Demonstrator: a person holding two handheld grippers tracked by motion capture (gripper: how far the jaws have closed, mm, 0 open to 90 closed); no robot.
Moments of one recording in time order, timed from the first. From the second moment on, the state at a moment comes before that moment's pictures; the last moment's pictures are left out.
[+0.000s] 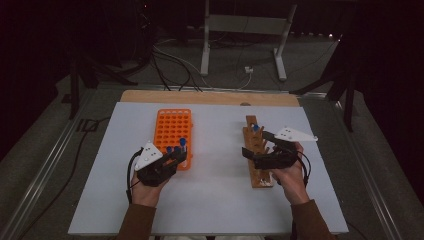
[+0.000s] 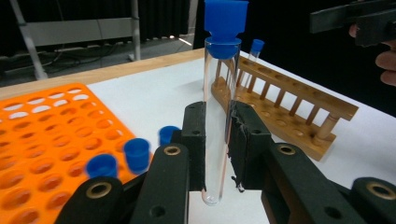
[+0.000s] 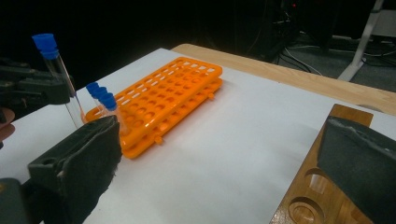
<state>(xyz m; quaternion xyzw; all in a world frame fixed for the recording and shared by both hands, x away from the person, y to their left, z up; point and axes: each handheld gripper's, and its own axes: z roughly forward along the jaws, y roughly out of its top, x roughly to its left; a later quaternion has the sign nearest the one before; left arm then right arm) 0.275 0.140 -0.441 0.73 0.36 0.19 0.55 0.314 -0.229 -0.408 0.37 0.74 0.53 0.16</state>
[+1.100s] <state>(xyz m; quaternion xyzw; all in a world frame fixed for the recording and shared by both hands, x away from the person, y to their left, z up) 0.282 0.185 -0.460 0.69 0.42 0.26 0.54 0.313 -0.231 -0.406 0.37 0.74 0.53 0.16</state>
